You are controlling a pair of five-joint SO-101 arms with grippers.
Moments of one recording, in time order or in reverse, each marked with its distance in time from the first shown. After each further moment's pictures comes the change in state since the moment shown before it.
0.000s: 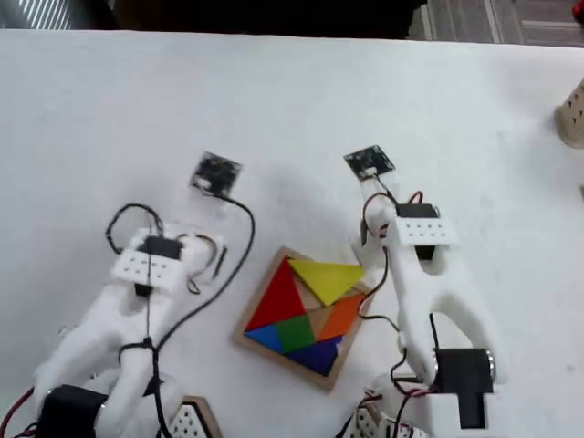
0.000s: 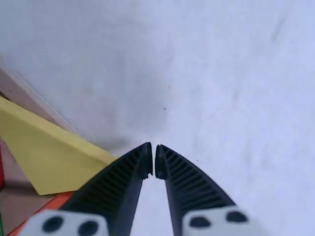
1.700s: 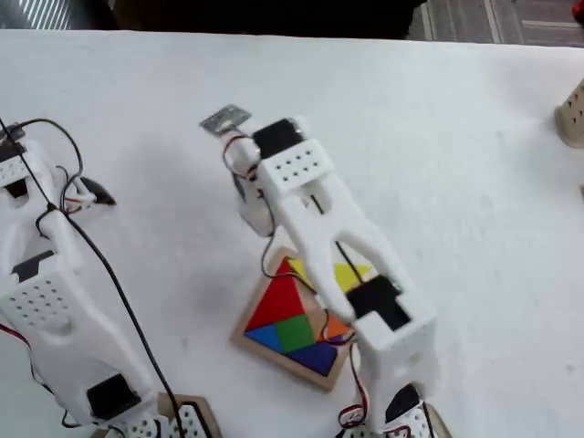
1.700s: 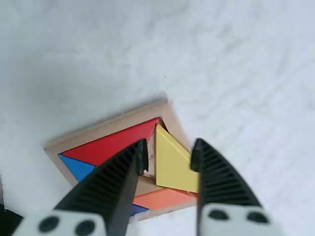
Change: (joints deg) left arm -41.2 63.2 -75.1 34.4 21.3; right arm -29.2 31.3 -64.5 43.6 -11.3
